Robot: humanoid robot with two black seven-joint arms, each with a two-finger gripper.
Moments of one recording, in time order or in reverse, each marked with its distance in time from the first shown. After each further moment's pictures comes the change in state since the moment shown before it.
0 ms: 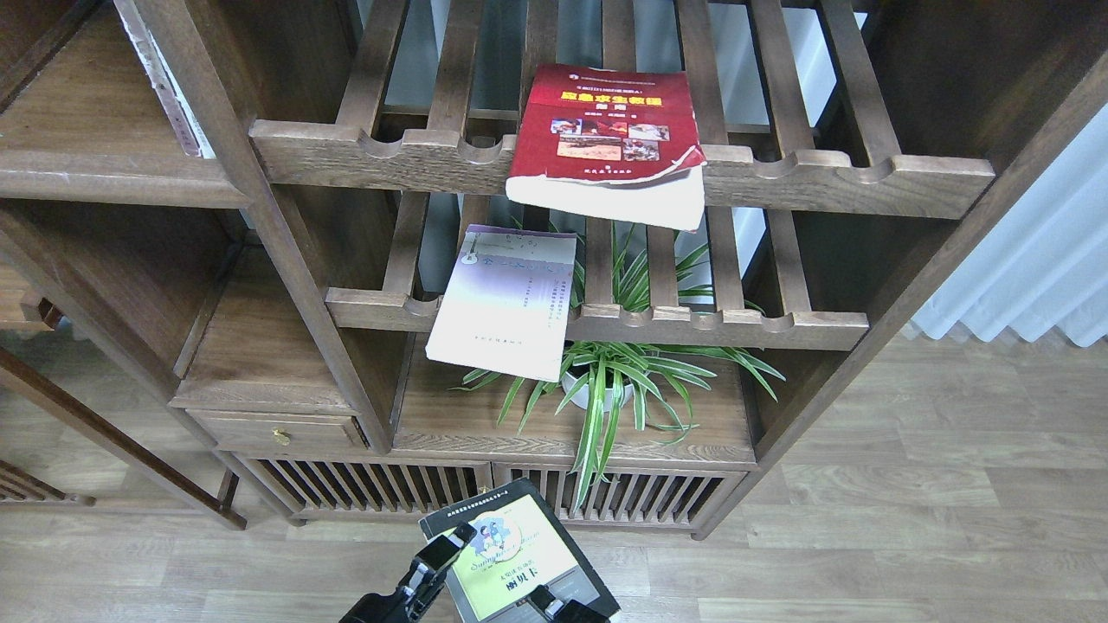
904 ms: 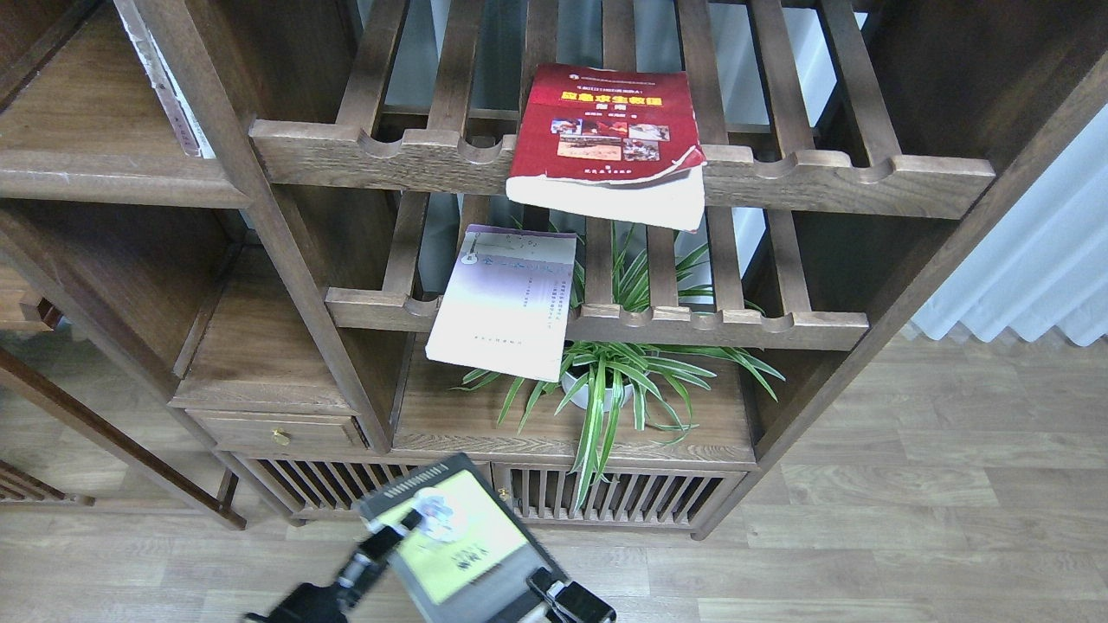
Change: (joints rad) left arm 0.118 0.387 -0.204 -0.361 -0.004 -0.001 0.002; right arm 0.036 0.001 0.002 -0.020 -0.018 0.000 0.013
